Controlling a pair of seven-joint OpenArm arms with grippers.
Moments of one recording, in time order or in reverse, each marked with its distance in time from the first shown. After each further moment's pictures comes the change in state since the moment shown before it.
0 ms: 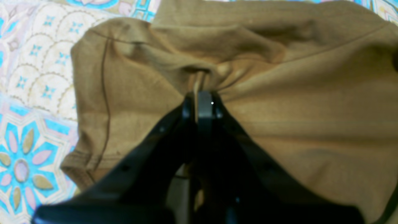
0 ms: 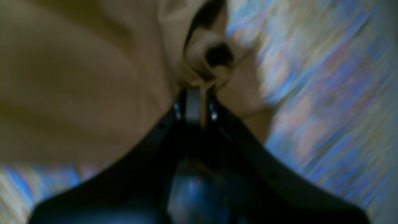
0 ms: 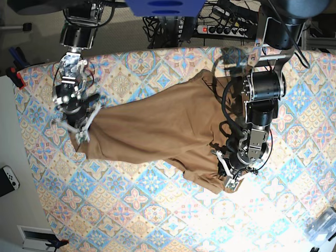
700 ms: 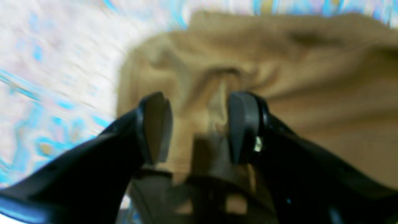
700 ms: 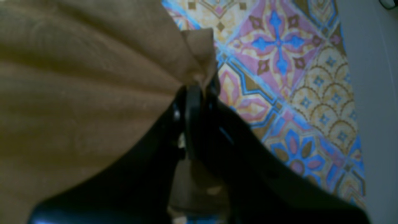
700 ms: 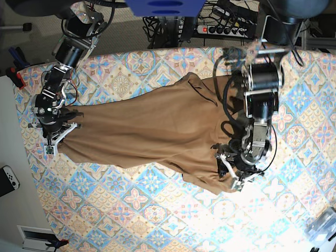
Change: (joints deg) left arm 6.5 0.0 0.0 15.8 -7.1 0.5 4.1; right arm 10.2 -0.3 16.6 -5.7 -0.2 0.0 -0.7
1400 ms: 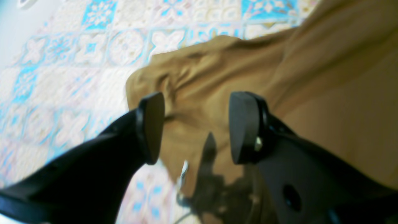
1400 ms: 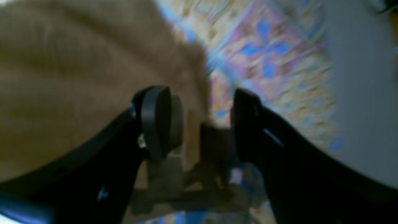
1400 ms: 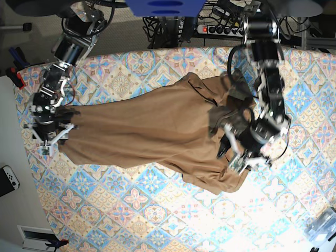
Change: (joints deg) left arm 27.1 -1.9 0.2 68.3 -22.4 -16.2 43.1; right arm -1.8 0.0 0.2 6.2 0.0 -0.1 0.4
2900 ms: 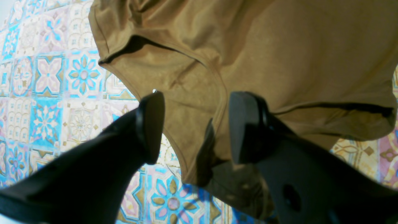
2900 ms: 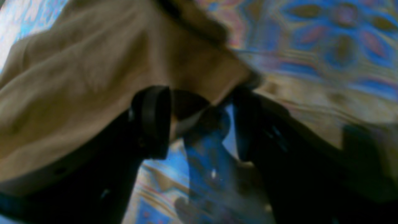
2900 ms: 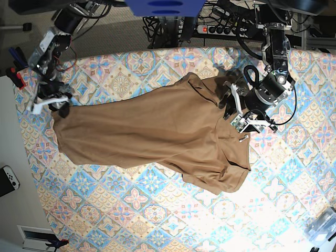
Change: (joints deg) left arm 17.1 -4.6 0.2 12.2 -0.1 0.0 0.5; right arm -13.9 0.2 6.5 -8.4 40.4 -0.7 3.5
